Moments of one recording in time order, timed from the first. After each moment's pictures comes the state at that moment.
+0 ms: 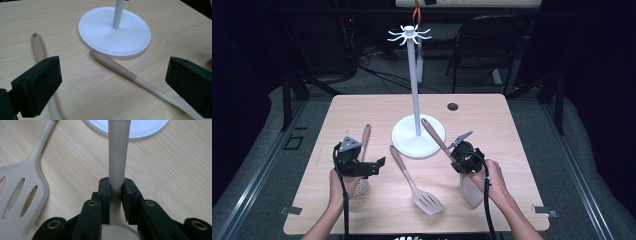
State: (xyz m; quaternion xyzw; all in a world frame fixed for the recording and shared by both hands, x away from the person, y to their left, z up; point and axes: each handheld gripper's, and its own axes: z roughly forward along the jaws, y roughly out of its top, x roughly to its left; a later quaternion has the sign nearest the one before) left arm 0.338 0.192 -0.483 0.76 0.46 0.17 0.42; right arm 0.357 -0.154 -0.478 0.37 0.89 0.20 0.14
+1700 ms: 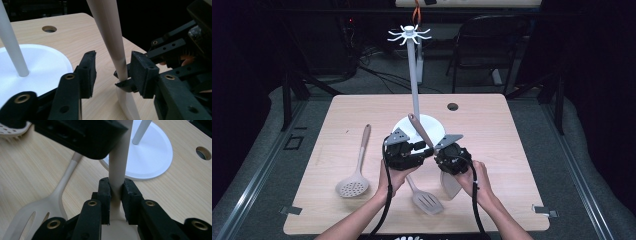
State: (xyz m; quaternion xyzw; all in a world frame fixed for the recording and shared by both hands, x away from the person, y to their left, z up) left arm 0.353 0.073 -0.471 0.76 0.34 0.07 0.56; right arm 0.341 -0.117 -0.463 0.33 0.87 0.30 0.20
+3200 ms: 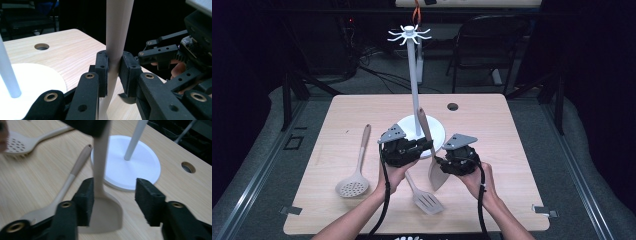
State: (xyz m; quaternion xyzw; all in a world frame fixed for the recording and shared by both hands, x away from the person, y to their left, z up) left arm 0.354 0.078 -0.457 0.74 0.30 0.07 0.60; right arm 0.330 -0.137 -0.452 0.32 0.85 0.36 0.23
